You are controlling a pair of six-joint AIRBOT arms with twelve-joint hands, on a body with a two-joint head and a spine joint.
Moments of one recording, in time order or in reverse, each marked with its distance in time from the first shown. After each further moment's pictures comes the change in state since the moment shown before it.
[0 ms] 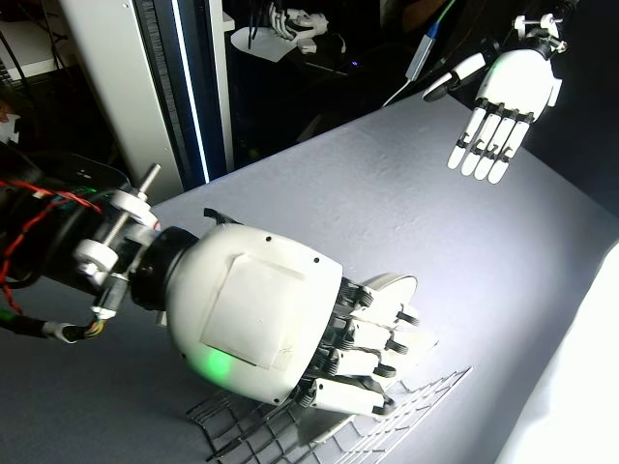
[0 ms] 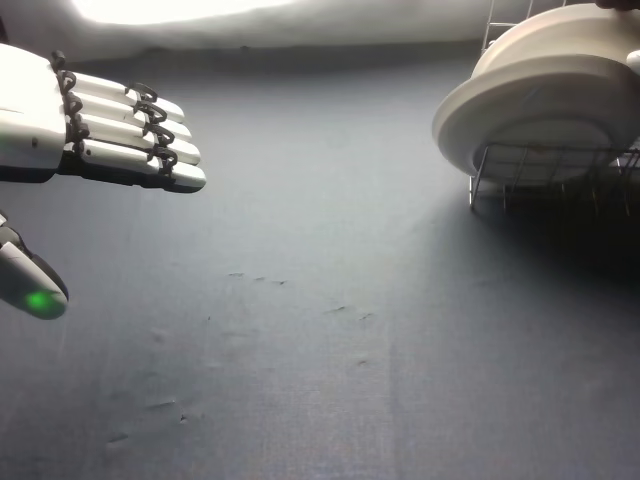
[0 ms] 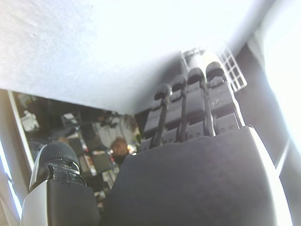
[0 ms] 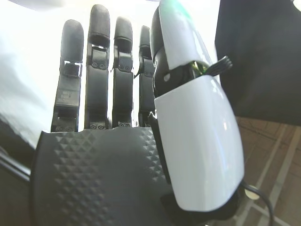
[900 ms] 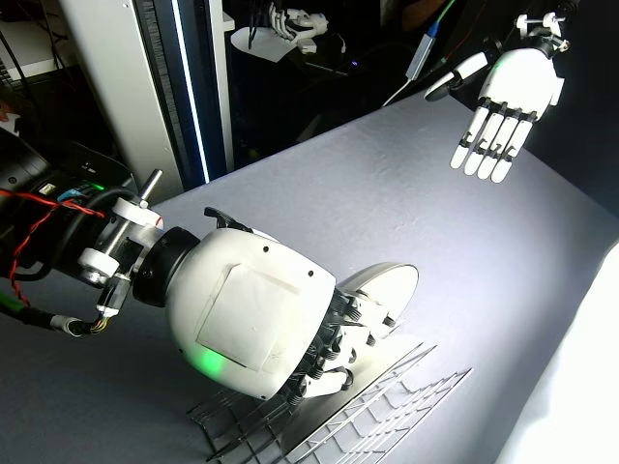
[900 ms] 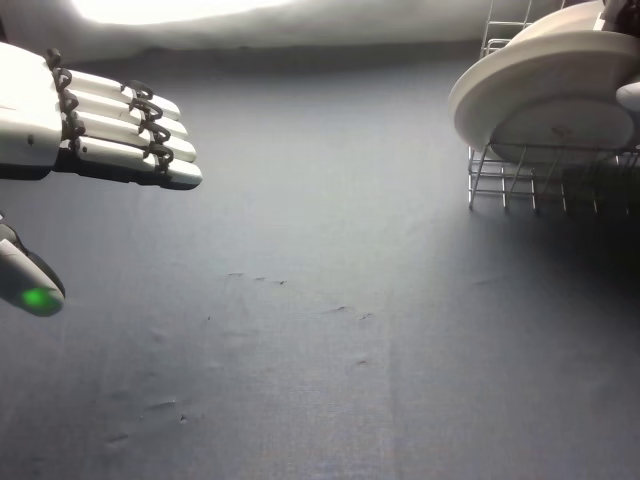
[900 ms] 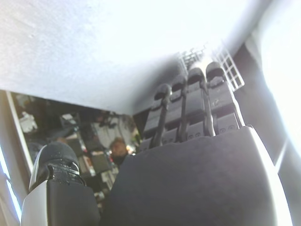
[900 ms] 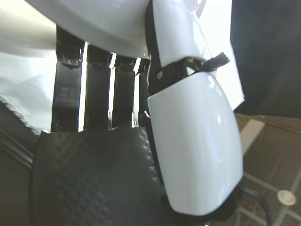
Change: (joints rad) left arm -0.002 0.001 0.007 0.000 -0.001 0.000; right arm 0.008 -0.005 -0.027 0.055 -0.085 0.014
